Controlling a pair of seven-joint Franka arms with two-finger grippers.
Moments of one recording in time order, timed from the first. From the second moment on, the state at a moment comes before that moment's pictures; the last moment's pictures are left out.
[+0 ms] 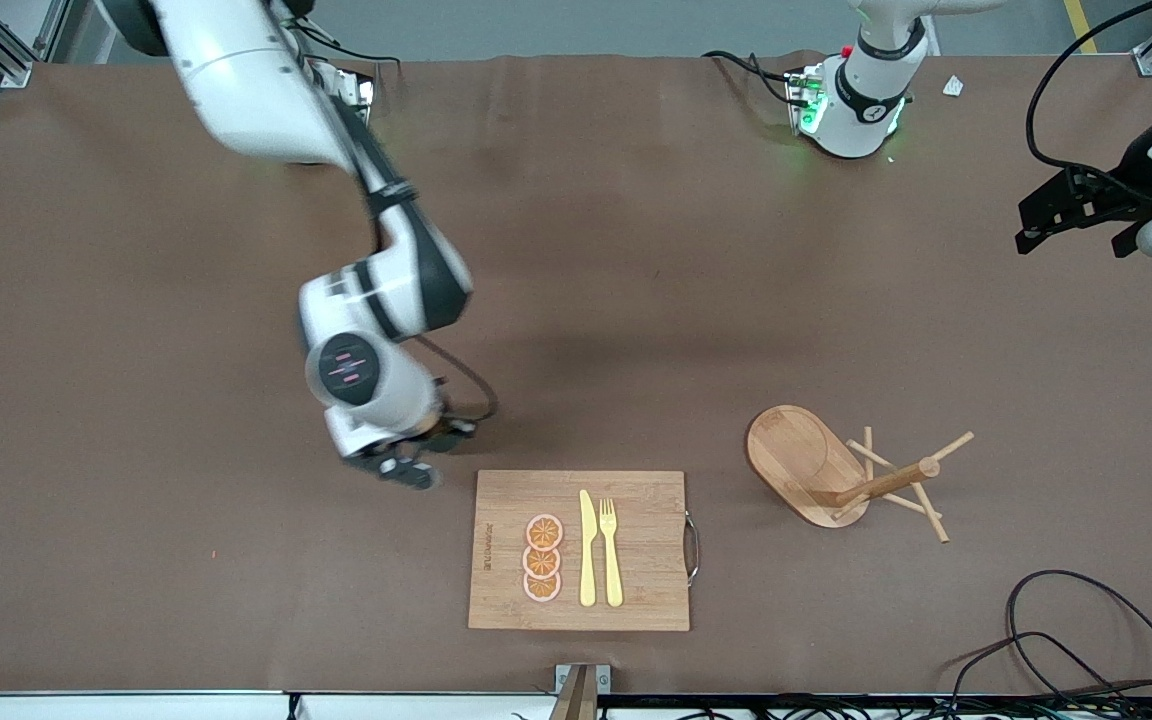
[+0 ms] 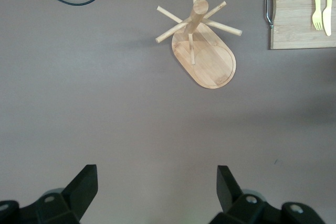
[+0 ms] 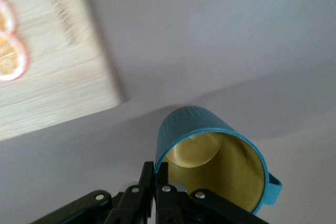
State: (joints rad) left arm 0.00 -0.02 -0.09 -1.51 -0.01 1.52 -0.04; right arm 0.47 0.67 -0.13 -1.39 0.17 1.96 0.53
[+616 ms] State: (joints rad) left arm 0.00 -0.02 -0.09 -1.52 -0.01 1.53 -0.04; right arm 0.22 0.61 -0.13 -1.53 0.08 1.97 0.30
